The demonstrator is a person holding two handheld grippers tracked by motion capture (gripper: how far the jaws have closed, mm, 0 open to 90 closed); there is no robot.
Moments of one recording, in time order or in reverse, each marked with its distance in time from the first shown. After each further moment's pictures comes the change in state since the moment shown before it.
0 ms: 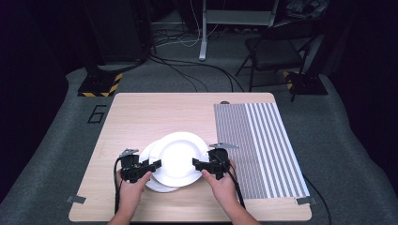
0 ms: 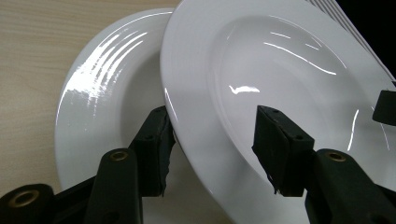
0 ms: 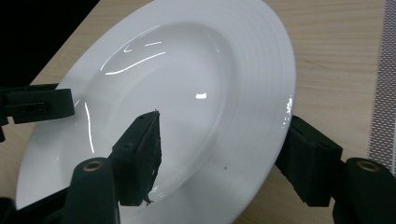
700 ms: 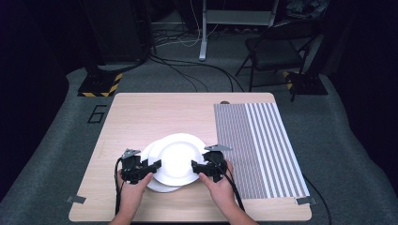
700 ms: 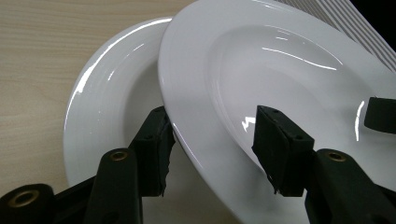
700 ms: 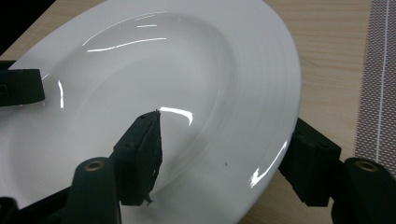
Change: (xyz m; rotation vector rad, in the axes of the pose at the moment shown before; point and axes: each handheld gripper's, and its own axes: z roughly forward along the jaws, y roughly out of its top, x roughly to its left) left arm -0.009 -0.001 -0.004 -0.019 0.046 0.044; right arm 0.011 -0.005 0.003 0.022 -0.082 -0.068
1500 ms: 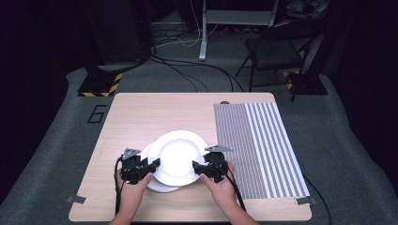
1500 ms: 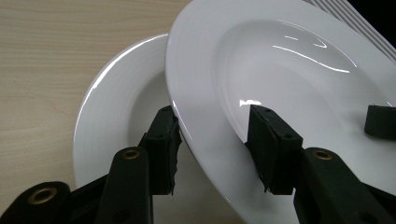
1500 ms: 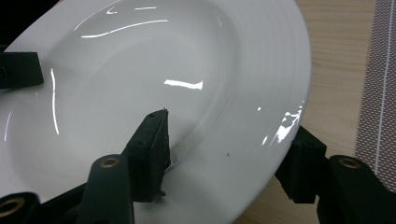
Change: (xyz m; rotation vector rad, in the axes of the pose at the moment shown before) left arm -0.005 0.003 -0.005 -0.029 0.027 0.047; right arm -0.002 -0.002 -0.002 -0.005 0.017 -0.025
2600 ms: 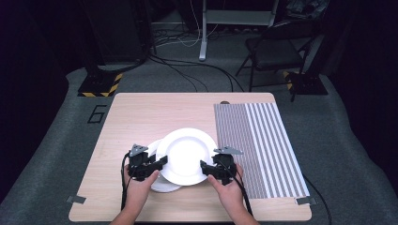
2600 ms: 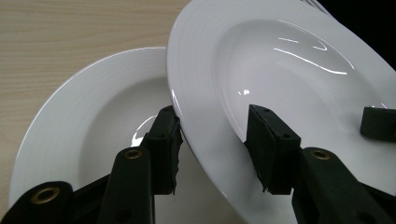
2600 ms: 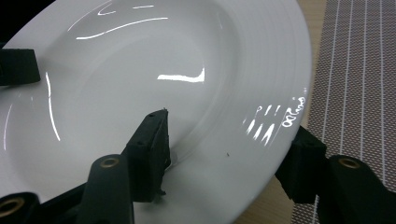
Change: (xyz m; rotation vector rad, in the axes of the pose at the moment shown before) left arm -0.021 0.011 0.010 -0.002 -0.065 0.047; right arm -0.014 -0.006 -0.023 -0.043 -0.051 0.030
